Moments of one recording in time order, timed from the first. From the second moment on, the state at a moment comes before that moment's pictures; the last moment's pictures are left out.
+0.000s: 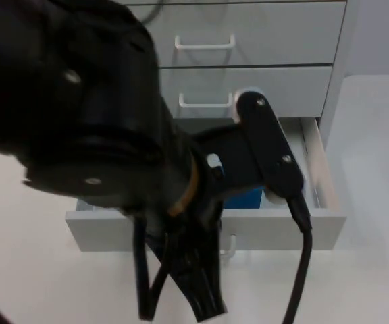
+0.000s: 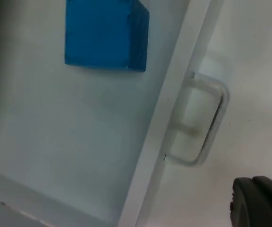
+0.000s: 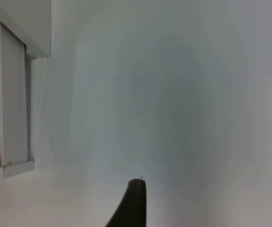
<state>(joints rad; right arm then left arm) -0.03 1.11 -0.87 0.03 0.81 0.00 -1.01 1.69 -0.87 0.66 0.52 -0.27</state>
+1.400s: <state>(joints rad) -0.03 1.11 -0.87 0.03 0.81 0.01 -0.90 1.97 -0.92 1.24 0.42 -0.67</state>
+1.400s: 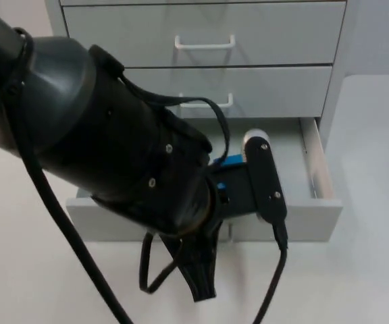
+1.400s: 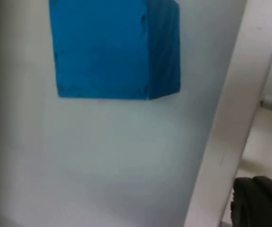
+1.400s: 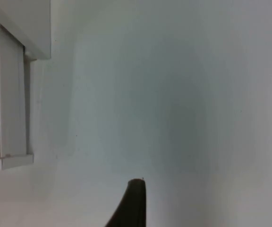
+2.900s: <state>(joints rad) -0.03 1.11 -0.87 0.03 0.79 0.01 -0.74 2.13 -1.17 1.62 0.65 -1.06</state>
